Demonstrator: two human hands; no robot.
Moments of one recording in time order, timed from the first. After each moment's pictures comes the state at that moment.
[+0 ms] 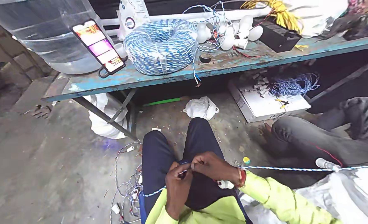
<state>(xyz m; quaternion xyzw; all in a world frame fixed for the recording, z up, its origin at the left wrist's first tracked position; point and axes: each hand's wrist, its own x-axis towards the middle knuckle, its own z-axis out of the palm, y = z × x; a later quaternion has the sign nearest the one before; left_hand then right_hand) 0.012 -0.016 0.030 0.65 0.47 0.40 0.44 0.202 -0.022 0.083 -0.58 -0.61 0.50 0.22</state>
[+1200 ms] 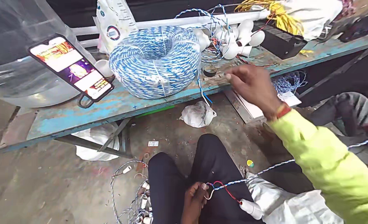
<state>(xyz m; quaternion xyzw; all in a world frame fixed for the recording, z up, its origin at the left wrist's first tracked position) 0.017 0.045 -0.004 0.41 0.40 0.21 0.79 0.349 0.161 0.222 -0.72 -0.59 0.00 0.35</state>
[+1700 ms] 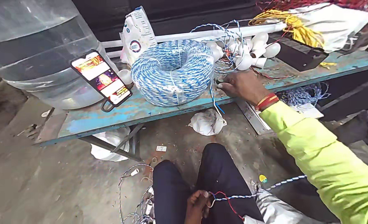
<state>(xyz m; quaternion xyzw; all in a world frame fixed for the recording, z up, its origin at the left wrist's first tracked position) 0.011 0.052 -0.031 0.35 0.42 0.25 0.80 0.373 0.240 0.216 -0.75 -0.64 -0.03 0.16</state>
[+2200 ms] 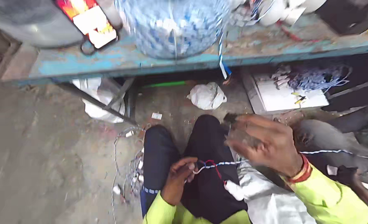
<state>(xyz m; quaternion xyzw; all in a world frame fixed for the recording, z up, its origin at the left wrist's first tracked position) -0.003 0.037 0.021 0.36 0.32 0.34 0.81 0.268 0.044 0.156 -0.52 -0.76 0.01 0.39</state>
